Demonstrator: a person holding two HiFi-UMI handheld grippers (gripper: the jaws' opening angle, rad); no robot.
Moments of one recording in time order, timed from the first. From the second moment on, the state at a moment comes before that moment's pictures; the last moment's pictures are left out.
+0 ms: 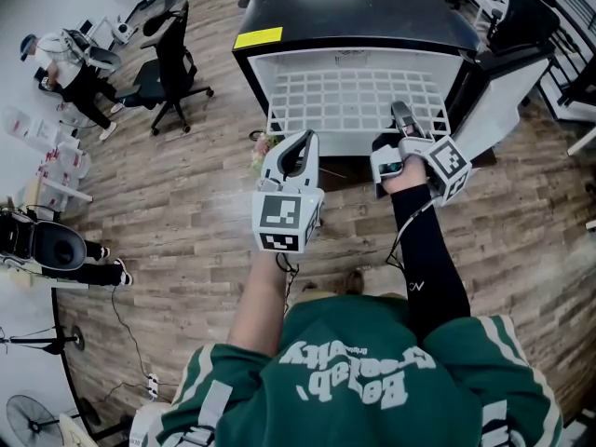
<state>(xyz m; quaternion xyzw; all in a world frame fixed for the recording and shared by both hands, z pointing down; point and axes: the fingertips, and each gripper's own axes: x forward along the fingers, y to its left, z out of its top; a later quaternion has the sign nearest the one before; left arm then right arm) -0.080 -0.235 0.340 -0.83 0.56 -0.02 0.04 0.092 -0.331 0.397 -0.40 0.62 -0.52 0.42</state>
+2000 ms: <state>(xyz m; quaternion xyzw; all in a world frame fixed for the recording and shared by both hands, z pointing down) -0.110 -0.155 0.343 -0.85 0.53 -0.02 0.04 0.102 -0.224 0.390 -0.44 0.64 -0.46 0.44</state>
